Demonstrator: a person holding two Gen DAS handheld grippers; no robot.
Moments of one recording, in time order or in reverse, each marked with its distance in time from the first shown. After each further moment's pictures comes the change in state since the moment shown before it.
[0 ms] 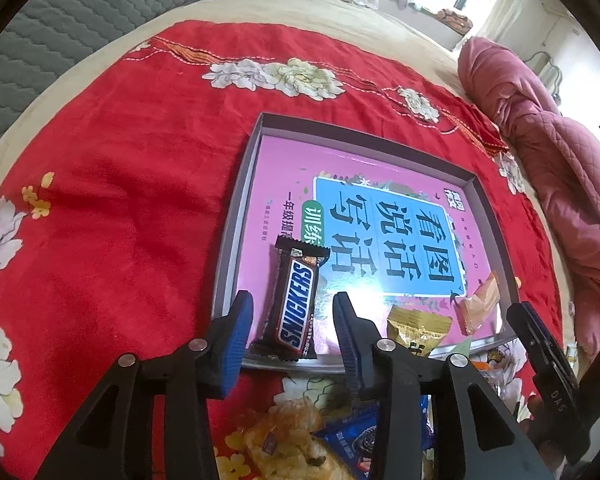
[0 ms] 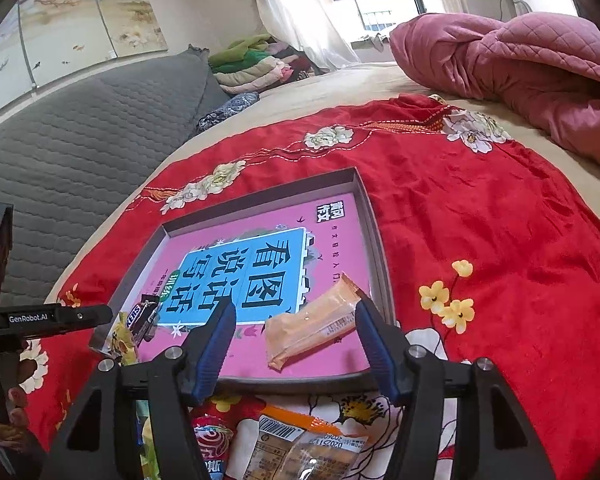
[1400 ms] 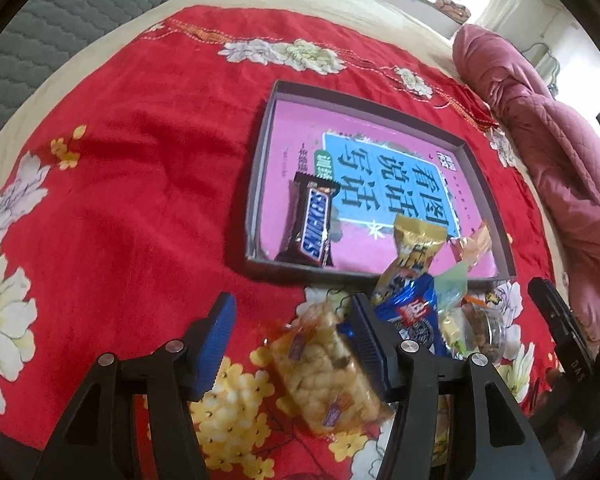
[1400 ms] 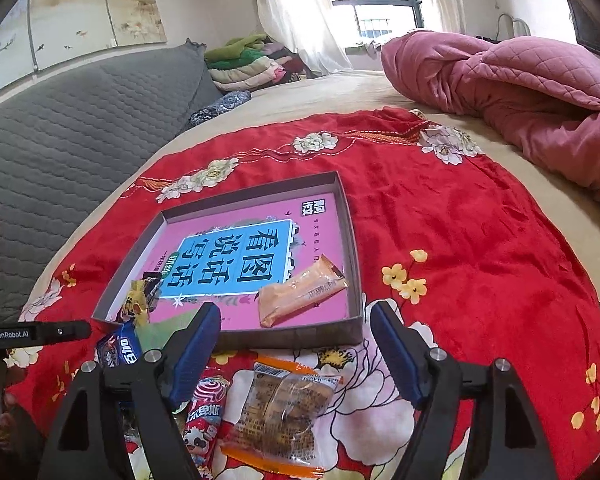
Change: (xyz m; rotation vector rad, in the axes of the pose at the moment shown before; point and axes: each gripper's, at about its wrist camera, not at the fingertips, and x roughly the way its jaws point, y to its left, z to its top) left arm -0.031 0.018 -0.045 0.003 0.060 -0.014; right arm -0.050 0.009 -0.012 -0.048 0.003 -0.089
